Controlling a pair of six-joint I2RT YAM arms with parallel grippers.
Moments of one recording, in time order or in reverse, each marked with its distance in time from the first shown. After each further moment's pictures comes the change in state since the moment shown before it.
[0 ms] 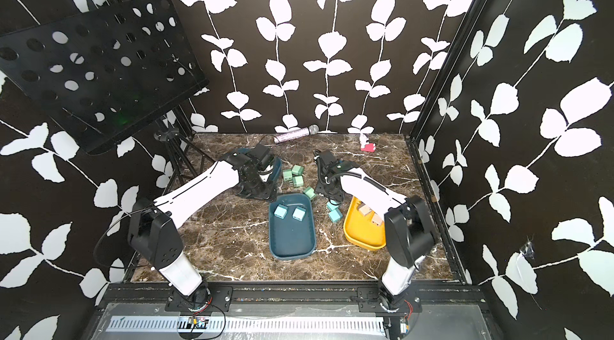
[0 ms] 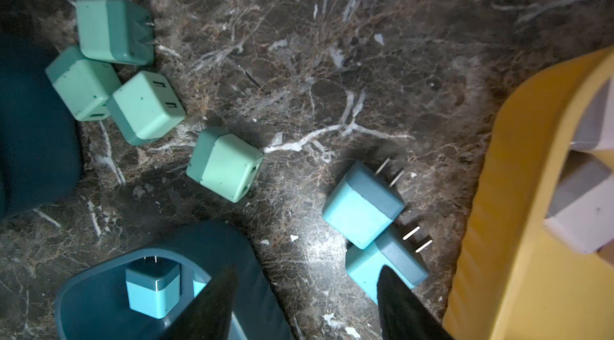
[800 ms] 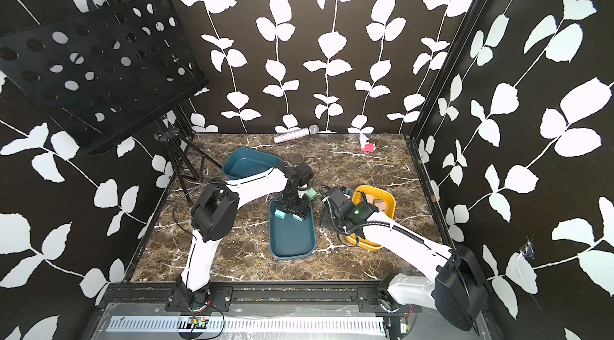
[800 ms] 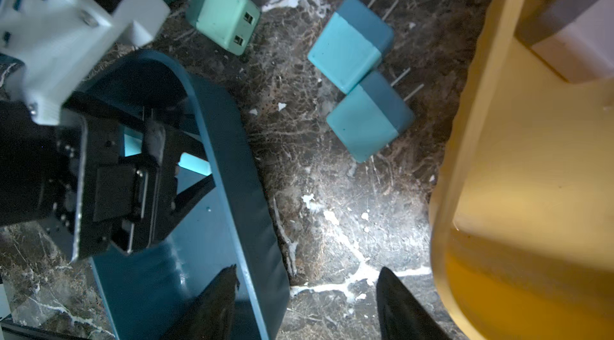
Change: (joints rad) left arm -0.188 0.460 0.206 0.098 0.117 0.015; right arm 0.197 -0.497 -0.485 0.140 0.006 0.102
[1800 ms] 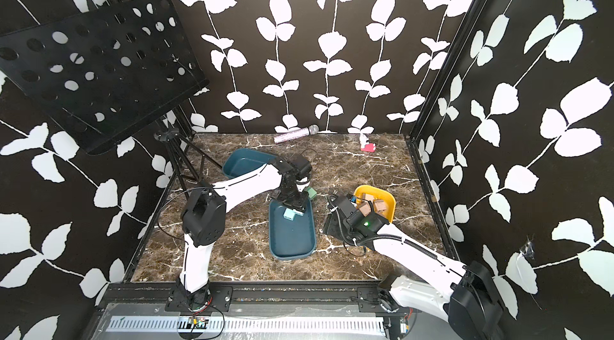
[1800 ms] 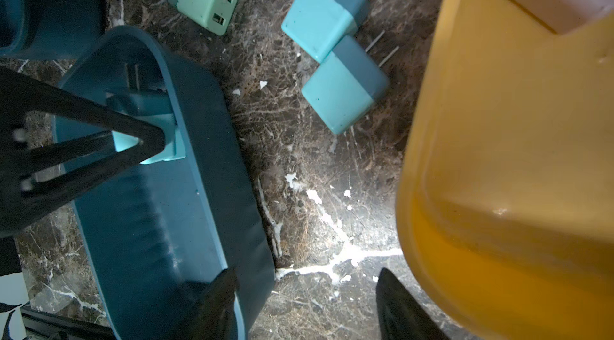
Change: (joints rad) left arm 0.000 -0.069 0.025 -0.002 0.031 -0.023; right arm 0.000 -0.161 -0.157 0.029 -0.026 0.047
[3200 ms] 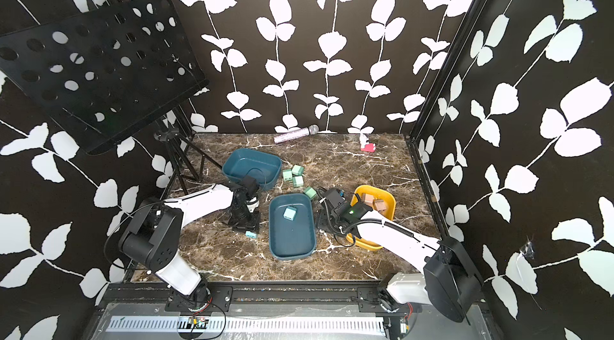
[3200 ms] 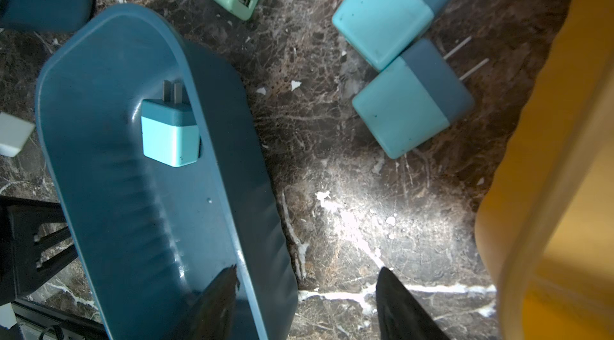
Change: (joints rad) left arm 0.317 -0.420 -0.733 0.149 -0.014 0.041; right arm 0.000 0.212 0.100 0.069 -0.061 -0.061
